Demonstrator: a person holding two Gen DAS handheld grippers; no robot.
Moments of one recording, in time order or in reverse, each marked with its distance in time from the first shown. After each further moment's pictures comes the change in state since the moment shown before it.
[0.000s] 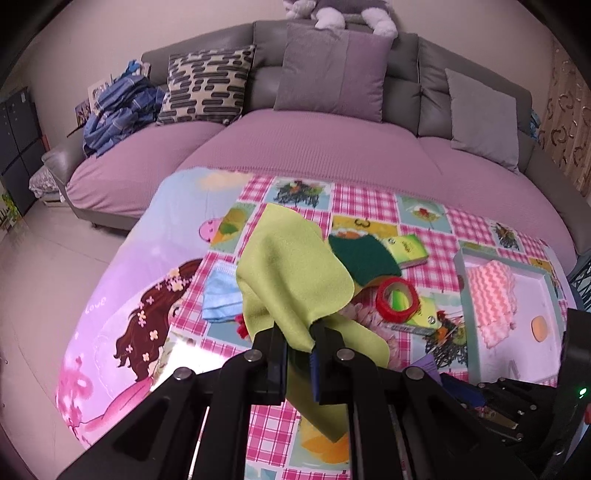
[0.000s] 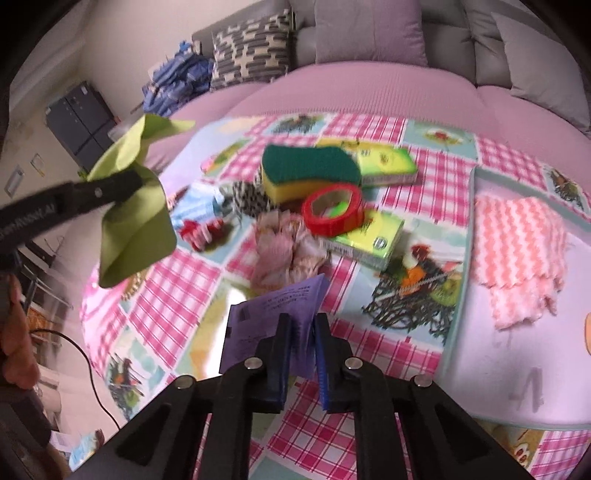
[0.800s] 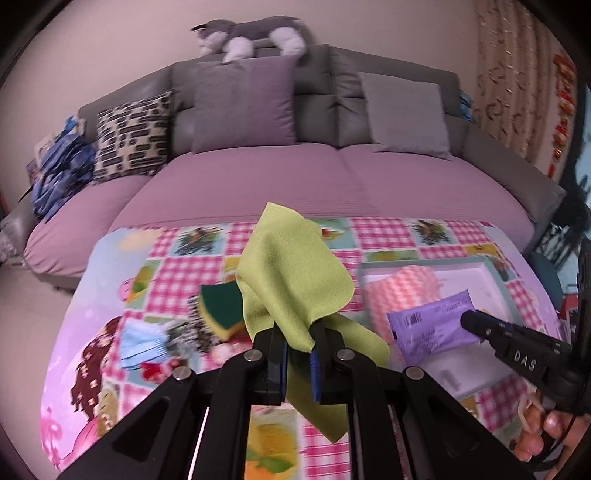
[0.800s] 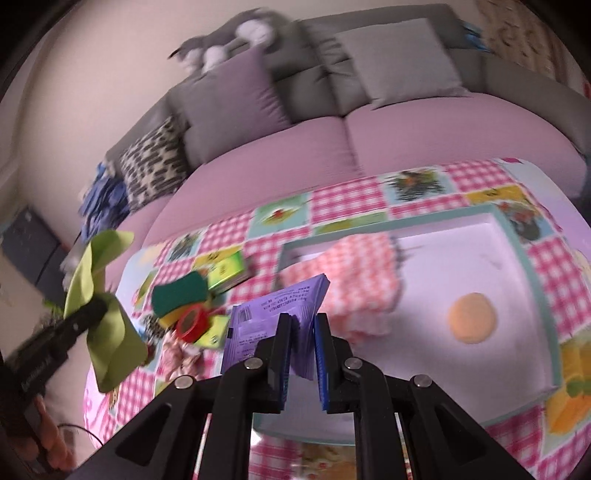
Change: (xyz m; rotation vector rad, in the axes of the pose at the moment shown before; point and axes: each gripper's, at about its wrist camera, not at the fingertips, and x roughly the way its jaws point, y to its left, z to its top) left arm -0.022 -0.130 0.013 0.204 -0.097 -0.164; right arm -0.113 -0.144 -0.004 0.382 -0.286 -0.143
